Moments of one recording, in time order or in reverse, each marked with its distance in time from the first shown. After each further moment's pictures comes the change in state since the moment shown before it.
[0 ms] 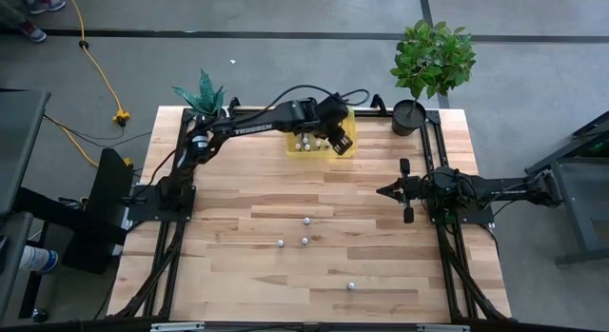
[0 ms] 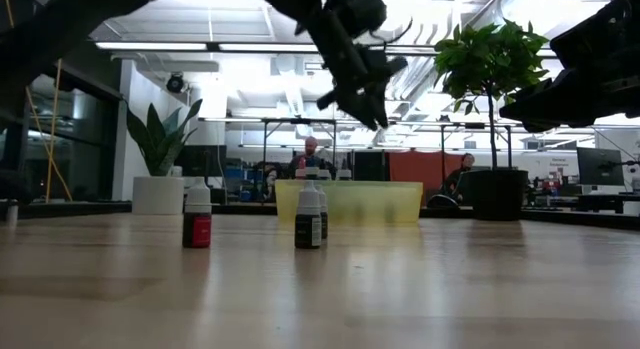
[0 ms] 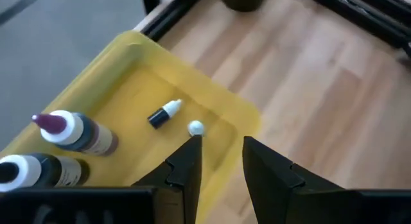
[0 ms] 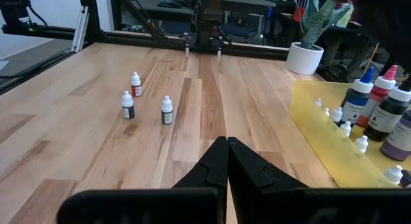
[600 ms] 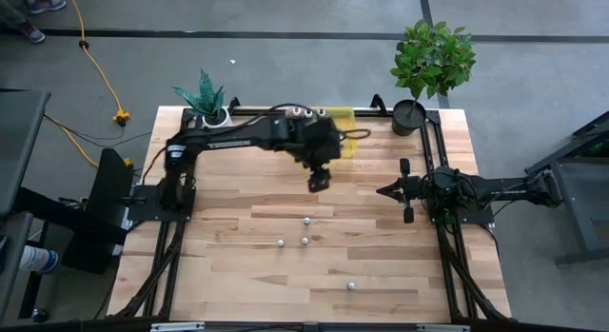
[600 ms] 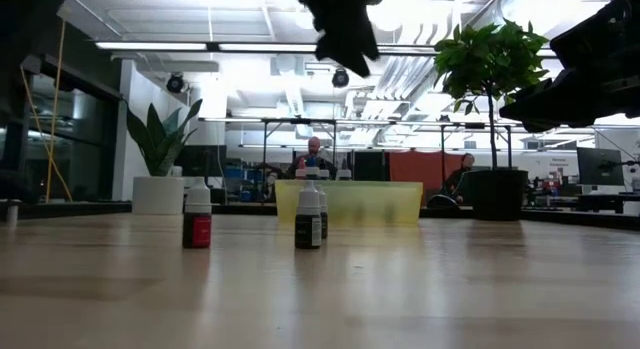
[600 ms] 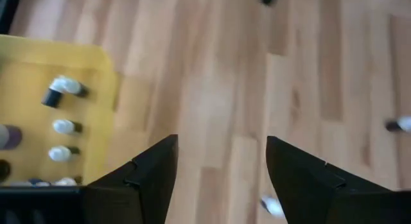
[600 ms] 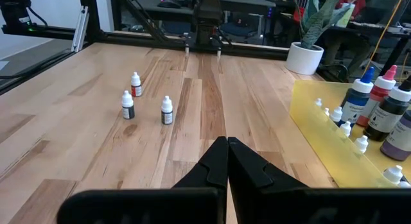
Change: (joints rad) left arm -0.177 -0.194 -0.055 -0.251 0.231 0.268; right arm 0.000 0.000 0.000 0.000 0.000 0.000
